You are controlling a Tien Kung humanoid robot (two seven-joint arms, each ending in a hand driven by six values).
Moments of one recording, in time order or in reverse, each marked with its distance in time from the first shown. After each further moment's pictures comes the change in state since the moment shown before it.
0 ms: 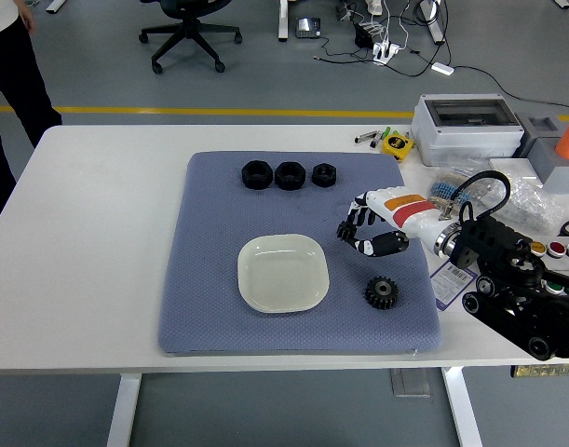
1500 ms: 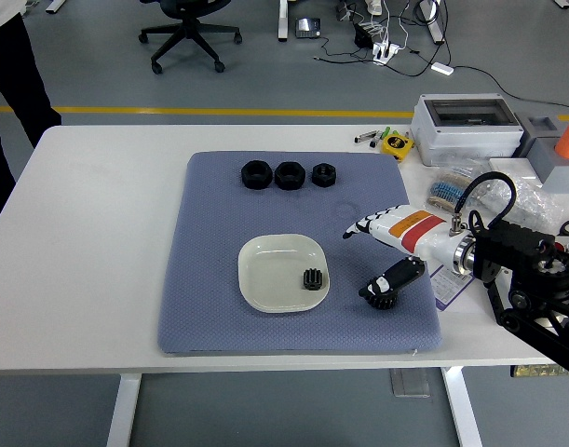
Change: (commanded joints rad) left arm 0.002 0.005 -0.030 0.000 0.051 -0.006 0.009; right arm -0.089 -0.184 0.079 0.258 -0.230 0.266 -0.028
